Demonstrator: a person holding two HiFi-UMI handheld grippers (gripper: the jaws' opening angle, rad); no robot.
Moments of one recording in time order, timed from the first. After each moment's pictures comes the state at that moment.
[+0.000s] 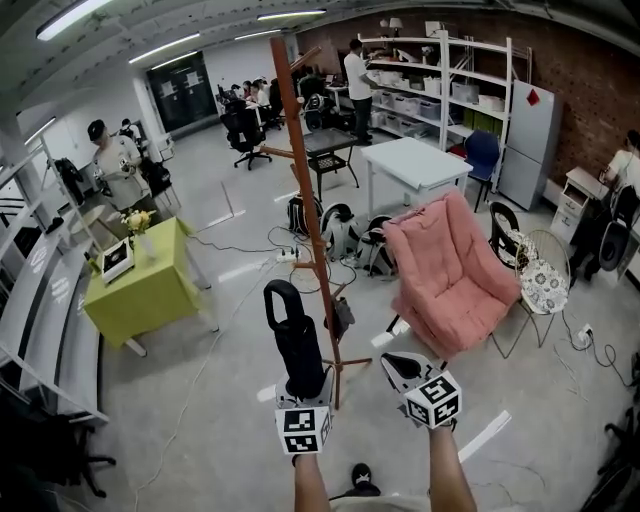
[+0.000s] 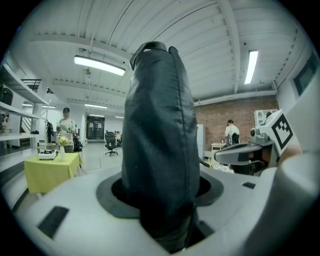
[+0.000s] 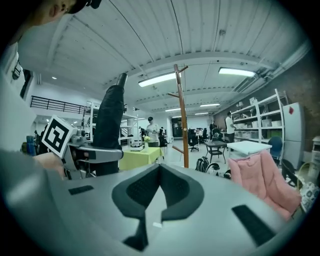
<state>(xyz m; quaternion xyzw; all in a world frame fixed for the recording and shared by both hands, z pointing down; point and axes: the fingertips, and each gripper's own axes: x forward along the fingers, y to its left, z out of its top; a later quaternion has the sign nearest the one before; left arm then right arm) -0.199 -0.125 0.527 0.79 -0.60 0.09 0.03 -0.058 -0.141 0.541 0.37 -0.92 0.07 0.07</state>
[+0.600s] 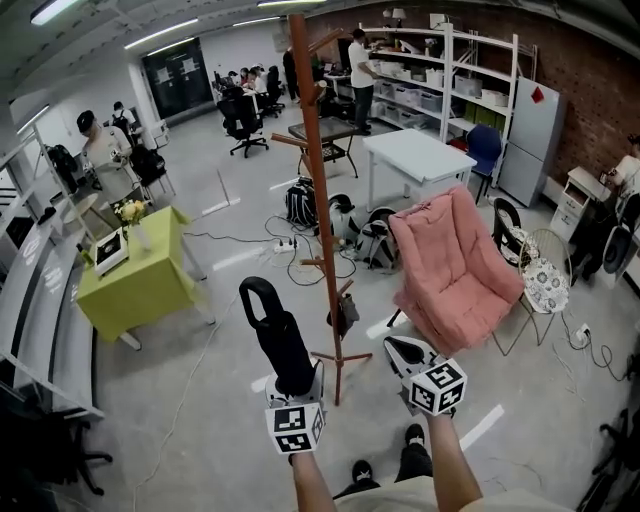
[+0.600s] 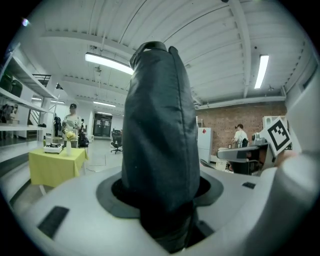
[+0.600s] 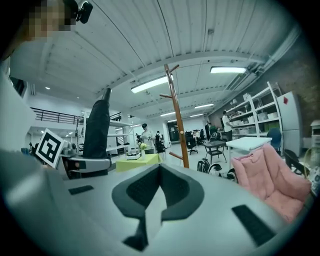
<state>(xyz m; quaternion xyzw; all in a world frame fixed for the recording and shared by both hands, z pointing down) -0.252 -0.148 0.526 0.77 -0.63 0.07 0.06 -0.081 -0.190 0.532 0.39 -0.92 0.10 0.02</state>
